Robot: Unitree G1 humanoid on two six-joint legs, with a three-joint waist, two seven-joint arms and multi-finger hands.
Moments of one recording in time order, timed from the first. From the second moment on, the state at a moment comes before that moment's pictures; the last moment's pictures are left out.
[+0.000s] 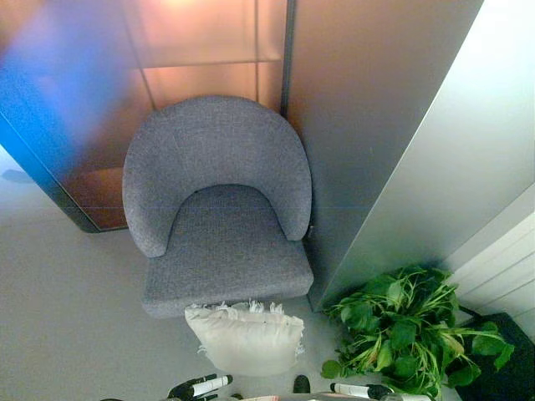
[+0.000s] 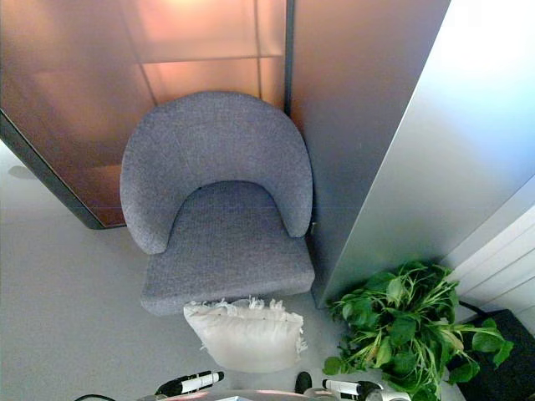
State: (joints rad) left arm -0.03 0.24 -0.18 1.31 -0.40 0.05 -0.25; right arm -0.07 -0.23 0.19 1.31 0.27 0.23 0.11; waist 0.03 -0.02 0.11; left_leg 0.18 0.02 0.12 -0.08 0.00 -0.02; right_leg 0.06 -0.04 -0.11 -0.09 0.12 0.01
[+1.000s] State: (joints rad) left arm -0.10 0.26 -0.24 1.22 -0.41 0.02 -0.25; right arm -0.20 -0.27 0.39 1.15 0.06 -0.05 -0.11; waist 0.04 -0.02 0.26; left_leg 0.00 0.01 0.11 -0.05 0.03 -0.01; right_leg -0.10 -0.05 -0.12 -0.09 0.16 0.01
